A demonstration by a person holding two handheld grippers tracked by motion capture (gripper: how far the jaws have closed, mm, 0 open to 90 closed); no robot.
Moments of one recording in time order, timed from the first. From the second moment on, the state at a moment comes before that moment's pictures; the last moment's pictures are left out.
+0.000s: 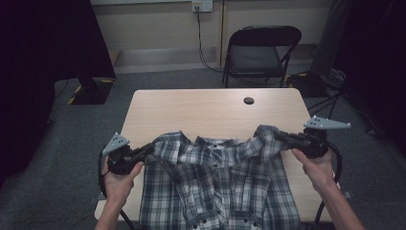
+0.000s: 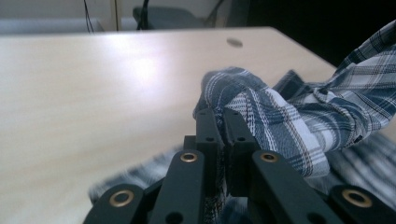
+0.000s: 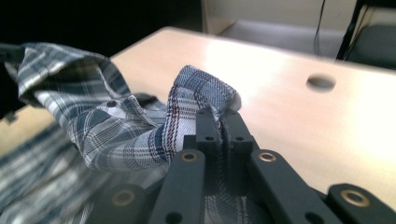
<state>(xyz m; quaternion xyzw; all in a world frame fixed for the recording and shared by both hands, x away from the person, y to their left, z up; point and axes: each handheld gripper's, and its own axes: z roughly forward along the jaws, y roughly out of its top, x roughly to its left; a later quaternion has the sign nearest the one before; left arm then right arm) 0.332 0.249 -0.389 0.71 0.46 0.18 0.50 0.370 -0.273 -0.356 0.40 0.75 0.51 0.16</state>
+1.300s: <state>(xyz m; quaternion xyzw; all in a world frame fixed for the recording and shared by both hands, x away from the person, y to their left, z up) 0.294 0.212 -0.450 0.77 0.45 0.10 0.44 0.311 -0.255 -0.430 0.42 0.79 0.44 0.12</state>
